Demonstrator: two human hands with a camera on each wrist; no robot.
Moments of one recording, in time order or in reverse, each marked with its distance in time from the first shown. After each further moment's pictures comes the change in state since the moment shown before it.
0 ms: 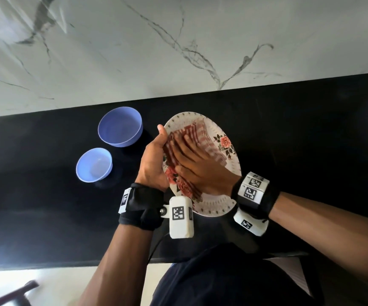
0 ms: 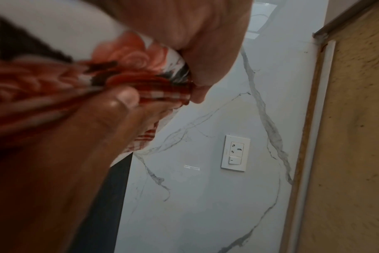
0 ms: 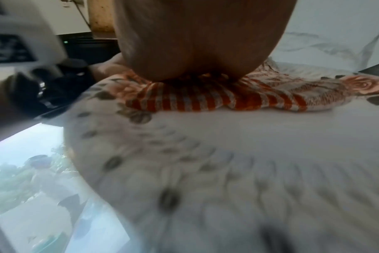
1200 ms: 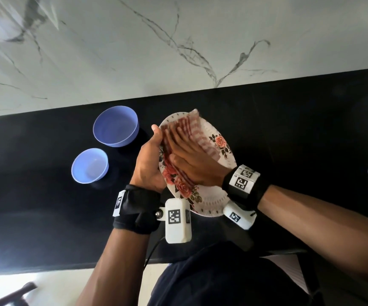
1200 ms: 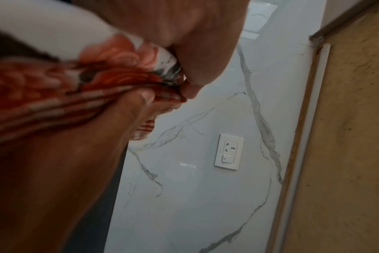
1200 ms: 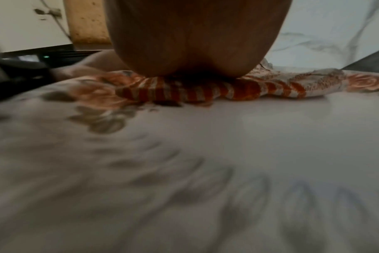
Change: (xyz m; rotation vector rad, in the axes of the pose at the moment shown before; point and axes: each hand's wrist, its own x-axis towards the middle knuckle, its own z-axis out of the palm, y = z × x) left_hand 0.005 0.003 -0.004 0.027 0.058 0.011; right_hand 0.021 0.003 -0.001 0.173 0.121 0.068
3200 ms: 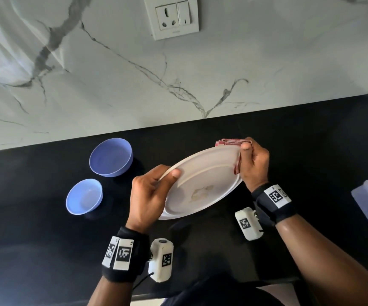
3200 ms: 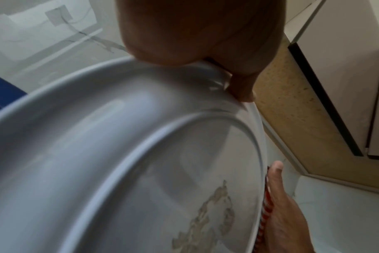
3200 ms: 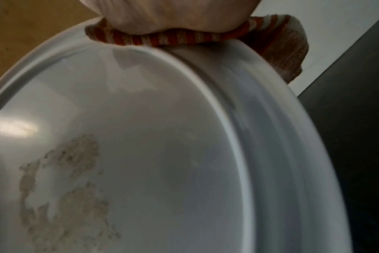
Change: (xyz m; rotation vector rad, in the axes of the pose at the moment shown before) left_hand -0.046 -0.013 0.024 1.046 0.093 0.932; right_hand -0.061 0.069 -0.091 0.386 0.945 0.325
